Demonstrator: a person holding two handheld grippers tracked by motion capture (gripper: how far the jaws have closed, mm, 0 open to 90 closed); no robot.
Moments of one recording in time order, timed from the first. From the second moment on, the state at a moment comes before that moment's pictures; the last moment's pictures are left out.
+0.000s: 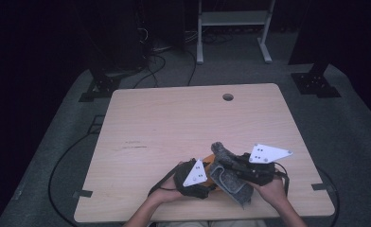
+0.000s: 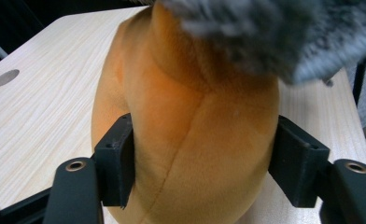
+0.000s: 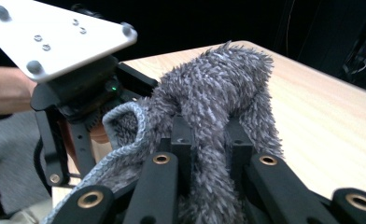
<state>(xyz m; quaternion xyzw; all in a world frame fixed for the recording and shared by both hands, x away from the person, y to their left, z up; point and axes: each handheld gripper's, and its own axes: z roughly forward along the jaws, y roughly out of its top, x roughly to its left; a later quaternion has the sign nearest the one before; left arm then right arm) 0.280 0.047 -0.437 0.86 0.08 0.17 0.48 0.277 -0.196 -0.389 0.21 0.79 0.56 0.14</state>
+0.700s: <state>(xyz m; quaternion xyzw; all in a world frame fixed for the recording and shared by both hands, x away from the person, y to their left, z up) 0.273 0.047 -0.443 0.86 0.03 0.18 0.48 0.295 -0.225 -0.402 0.24 0.80 0.54 0.09</state>
